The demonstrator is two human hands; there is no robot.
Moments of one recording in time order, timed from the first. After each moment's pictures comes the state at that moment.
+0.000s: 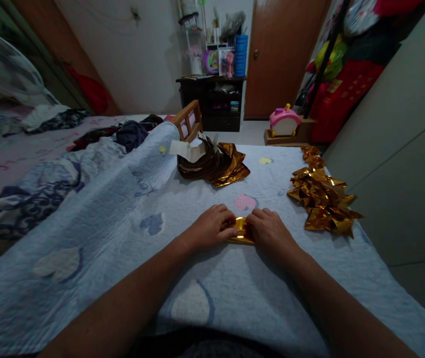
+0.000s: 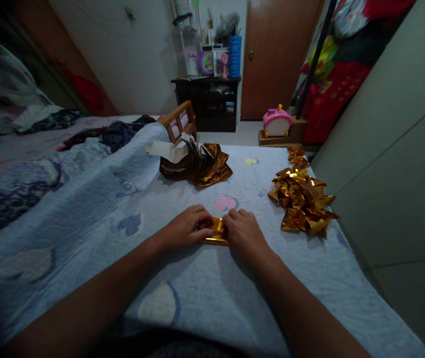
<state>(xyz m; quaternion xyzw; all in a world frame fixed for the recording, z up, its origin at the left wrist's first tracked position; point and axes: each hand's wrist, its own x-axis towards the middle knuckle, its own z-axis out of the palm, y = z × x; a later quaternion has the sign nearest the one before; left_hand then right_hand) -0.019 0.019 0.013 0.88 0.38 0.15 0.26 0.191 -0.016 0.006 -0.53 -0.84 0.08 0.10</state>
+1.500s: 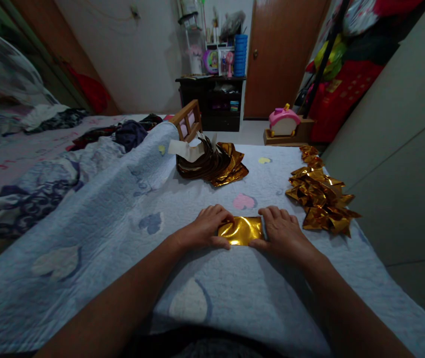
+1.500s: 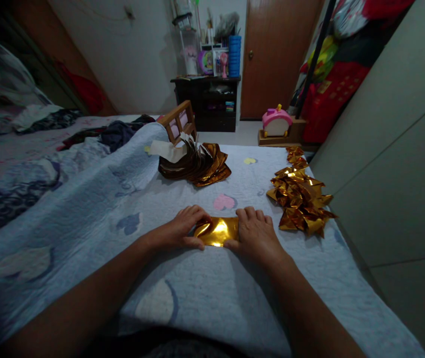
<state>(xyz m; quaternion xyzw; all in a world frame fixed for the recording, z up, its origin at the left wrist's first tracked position) -0.036 0.023 0.005 0.88 0.36 0.09 0.29 0.216 -0.029 0.008 -0.61 -0.78 0.04 0.07</state>
